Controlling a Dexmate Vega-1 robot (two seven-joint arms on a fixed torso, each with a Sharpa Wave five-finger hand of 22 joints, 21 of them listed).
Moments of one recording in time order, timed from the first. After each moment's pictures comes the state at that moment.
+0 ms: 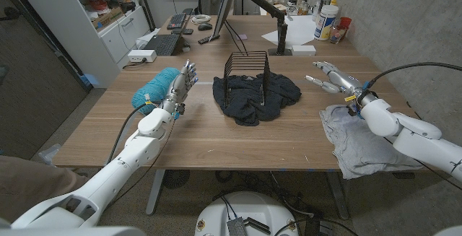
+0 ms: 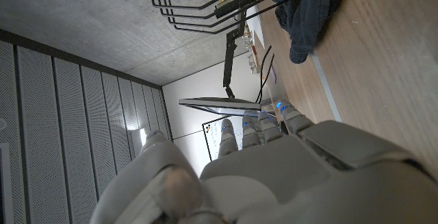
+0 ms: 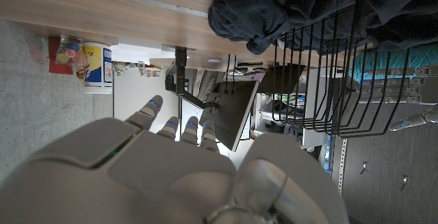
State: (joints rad) left arm 0.86 0.53 0.37 -1.32 -0.61 -0.34 -0.04; left_hand 0.26 0.05 0.03 0.00 0.19 0.06 -0.09 0.19 0.18 -0.01 -0.01 0.21 0.19 -0.04 0.00 0.19 0.18 0.01 0.11 0.19 0.17; right arm -1.08 -1.07 -0.31 -1.78 -0.24 0.01 -0.27; right_hand 0.28 0.08 -0.27 0.09 0.26 -0.03 -0.09 0.19 0.18 -0.07 -0.08 0.19 0.19 -0.17 -0.03 0.19 0.19 -0.01 0.05 0.18 0.17
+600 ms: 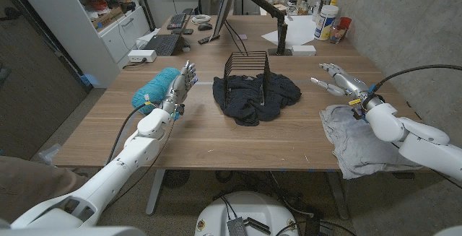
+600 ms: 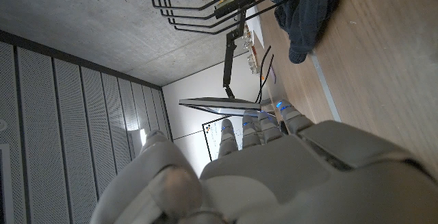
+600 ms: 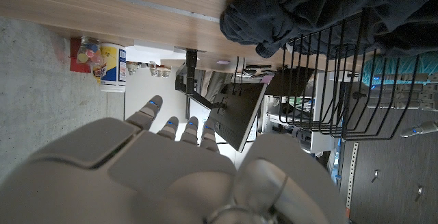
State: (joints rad) left arm 0.87 0.54 0.37 -1.33 -0.61 -0.34 -0.04; left_hand 0.26 0.05 0.03 0.00 0.19 0.06 -0.09 0.19 0.18 -0.01 -0.01 0.21 0.19 -0.04 0.00 0.19 0.18 0.01 0.11 0.19 0.17; right arm -1.17 -1.11 -0.25 -1.84 -0.23 -0.06 -0.31; right_hand 0.28 0.08 -0.27 0.09 0.25 -0.03 -0.09 0.19 0.18 -0.07 -0.08 0.19 0.19 -0.17 -0.03 0.19 0.19 -0.02 0.06 0.18 0.17
